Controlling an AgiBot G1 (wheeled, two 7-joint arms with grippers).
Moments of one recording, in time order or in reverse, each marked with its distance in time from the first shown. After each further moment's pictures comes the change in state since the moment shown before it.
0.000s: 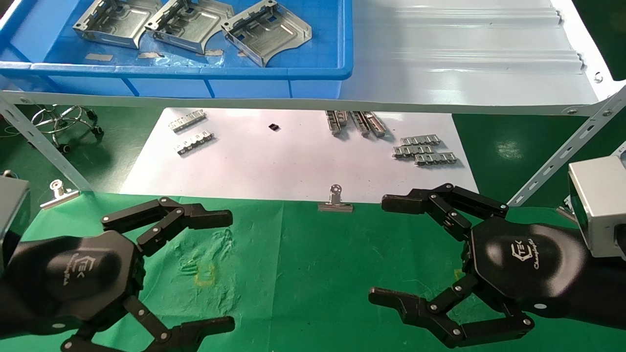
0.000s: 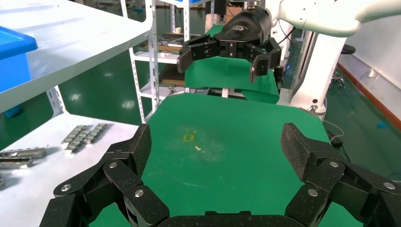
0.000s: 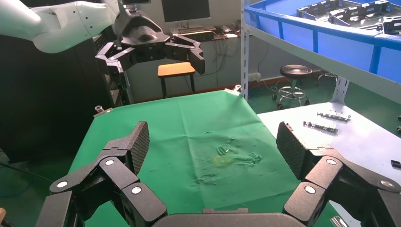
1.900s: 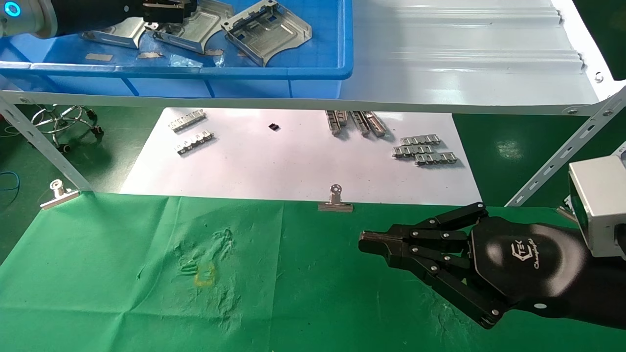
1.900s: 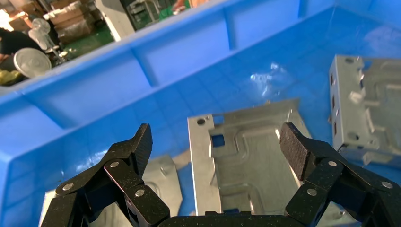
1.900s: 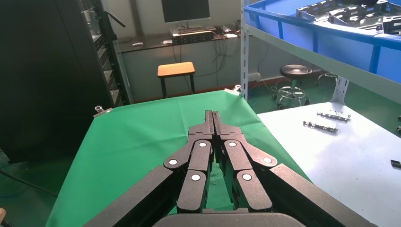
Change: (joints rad) left arm -0.968 0.555 0.265 1.180 0.637 -0.685 0.183; right arm 0.000 0.000 0.000 0.000 0.000 0.000 0.000
